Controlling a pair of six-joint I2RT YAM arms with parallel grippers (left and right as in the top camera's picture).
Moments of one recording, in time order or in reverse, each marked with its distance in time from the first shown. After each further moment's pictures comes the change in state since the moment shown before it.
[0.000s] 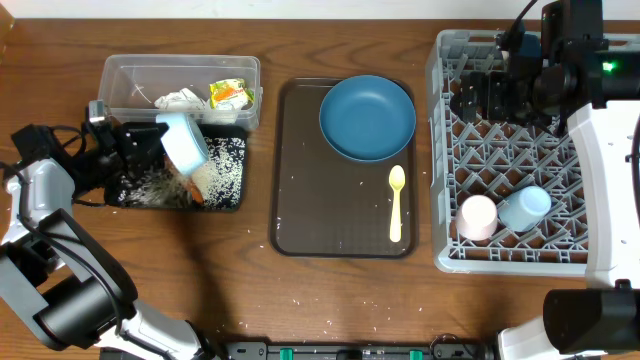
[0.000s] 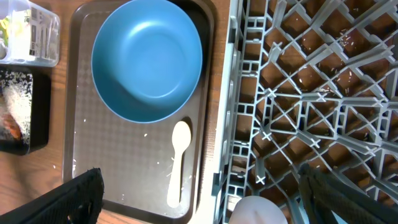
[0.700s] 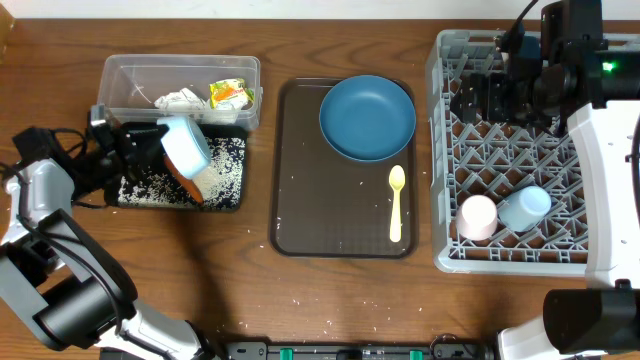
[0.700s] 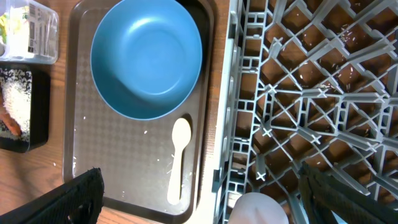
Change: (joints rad) left arm -0.002 0.000 0.000 -0.057 0.005 -0.064; right arm 0.000 0.000 0.000 -0.012 0.000 0.000
